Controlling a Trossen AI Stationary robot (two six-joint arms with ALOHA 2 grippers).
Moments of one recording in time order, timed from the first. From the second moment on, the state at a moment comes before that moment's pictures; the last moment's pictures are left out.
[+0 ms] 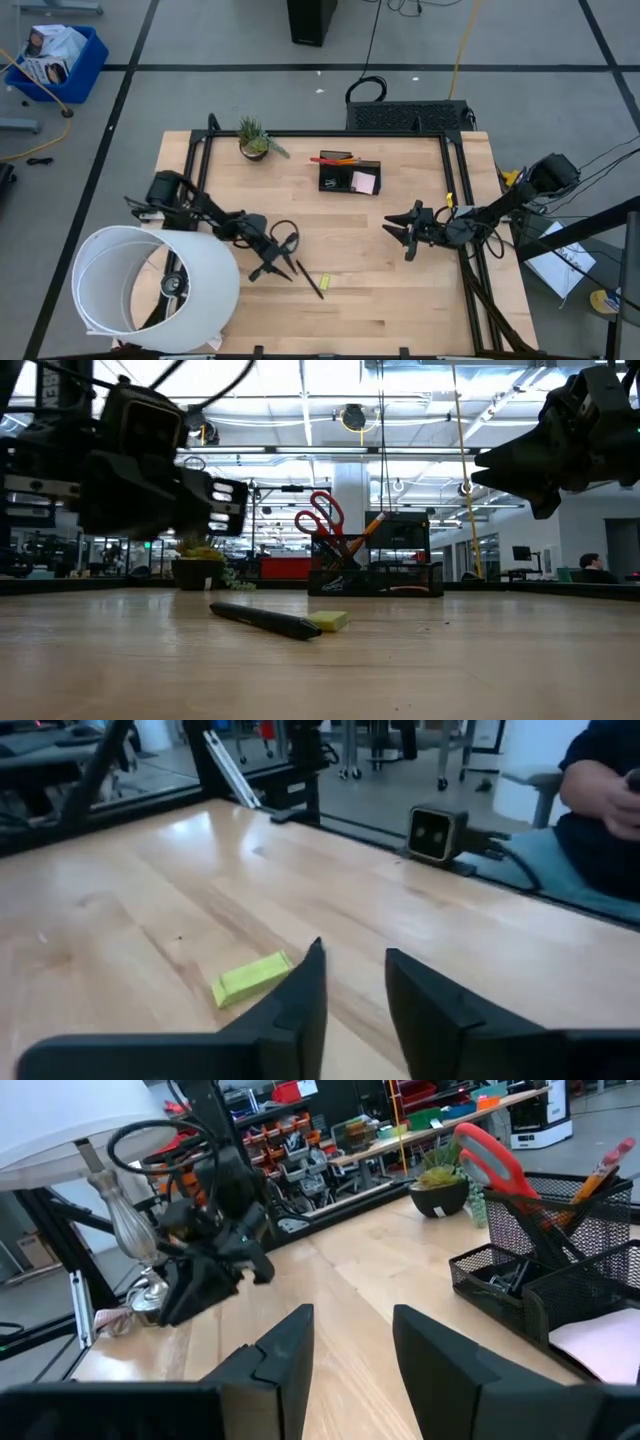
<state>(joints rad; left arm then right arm) -0.15 1.87 0.39 1.23 0.63 0.23 0.50 1.16 0.02 1.10 0.76 0.38</state>
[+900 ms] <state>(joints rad) -0.07 2.09 0.50 1.18 0.65 0.29 0.50 1.16 0.02 1.10 0.76 0.38</state>
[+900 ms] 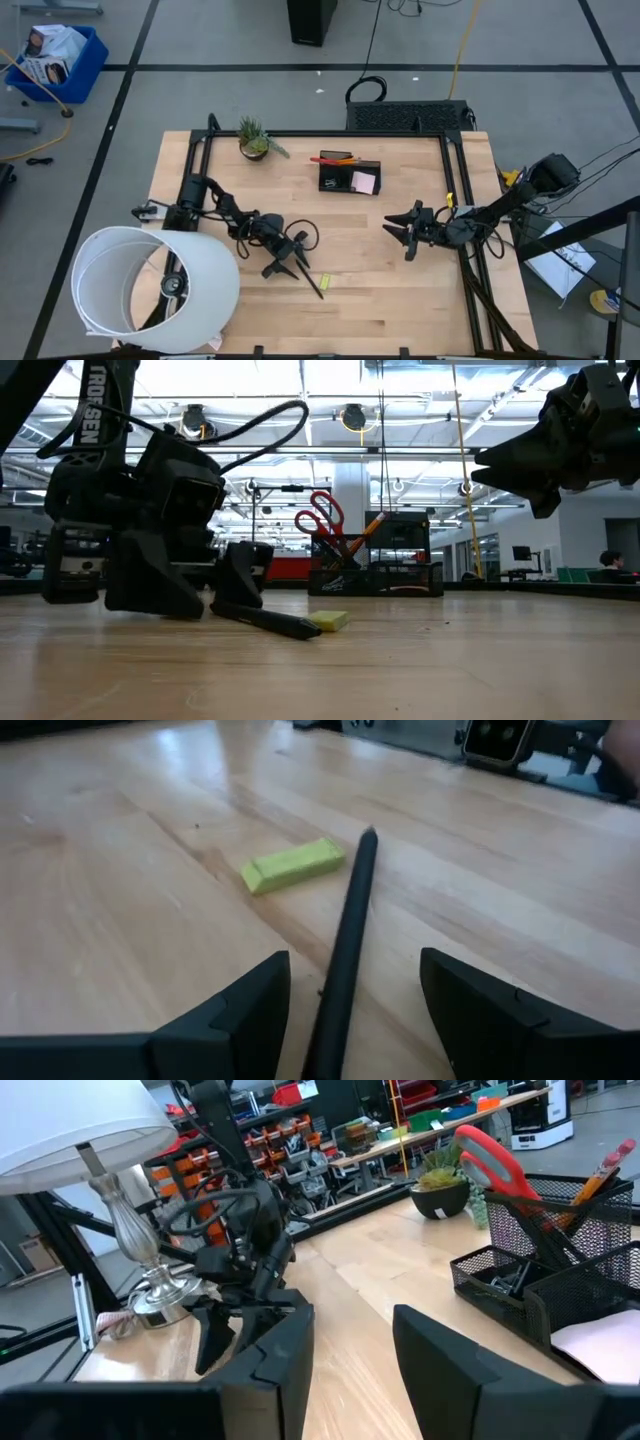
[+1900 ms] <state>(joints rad) -0.11 2.09 0.54 1.12 0.55 0.27 0.50 1.16 0.02 1.10 0.76 0.38</state>
